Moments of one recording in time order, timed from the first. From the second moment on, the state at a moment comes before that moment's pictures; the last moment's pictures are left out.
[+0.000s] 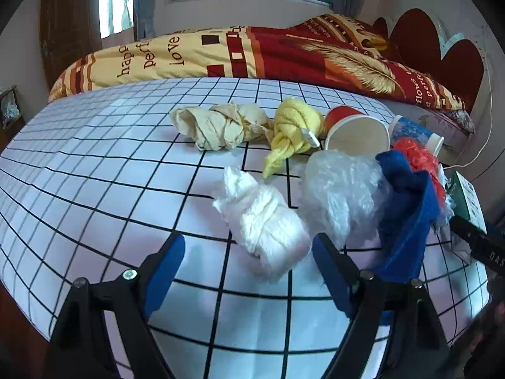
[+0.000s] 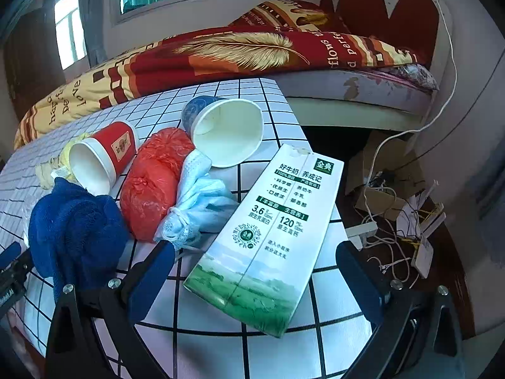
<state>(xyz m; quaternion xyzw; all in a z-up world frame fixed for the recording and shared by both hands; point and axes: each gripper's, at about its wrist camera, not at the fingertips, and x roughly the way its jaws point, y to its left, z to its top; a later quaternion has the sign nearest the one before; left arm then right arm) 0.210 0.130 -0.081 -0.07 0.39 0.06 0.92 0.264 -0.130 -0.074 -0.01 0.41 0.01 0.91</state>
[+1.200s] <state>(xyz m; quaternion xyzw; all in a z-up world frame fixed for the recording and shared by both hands) 0.130 0.110 -0.054 -0.06 0.35 0.02 0.94 0.160 -0.169 -0.047 -0.01 0.33 0.11 0.94</state>
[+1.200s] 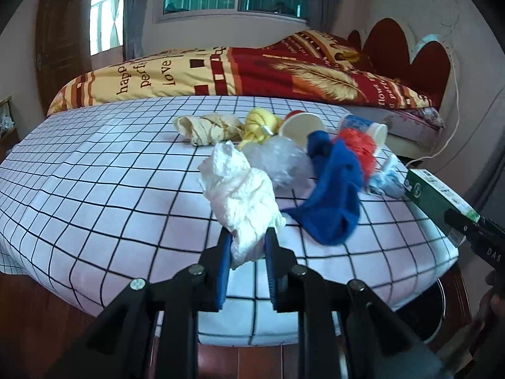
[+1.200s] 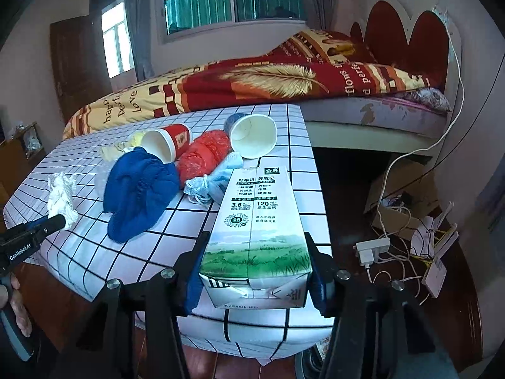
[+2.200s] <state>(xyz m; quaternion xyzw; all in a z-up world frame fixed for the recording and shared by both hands) 0.105 -0.087 -0.046 0.03 0.35 -0.19 0.92 0.078 -0.324 -0.042 0.02 0.33 0.02 0.94</state>
